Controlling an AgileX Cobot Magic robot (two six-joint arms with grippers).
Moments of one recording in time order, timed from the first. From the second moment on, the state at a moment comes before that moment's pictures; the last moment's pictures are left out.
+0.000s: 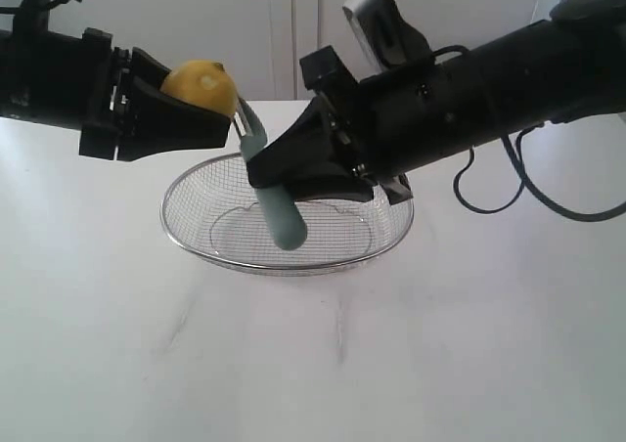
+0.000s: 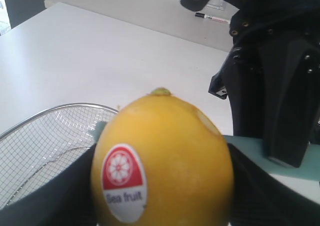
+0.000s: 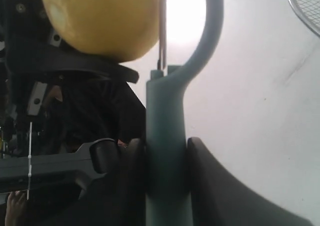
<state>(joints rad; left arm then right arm) -0.19 1.50 -1.07 -1.36 1.14 1.67 0.36 1.58 -1.13 1.27 1.13 -0.60</state>
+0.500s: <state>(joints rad) -0.19 1.50 -1.07 -1.36 1.14 1.67 0.36 1.56 -1.13 1.30 1.06 -0.61</state>
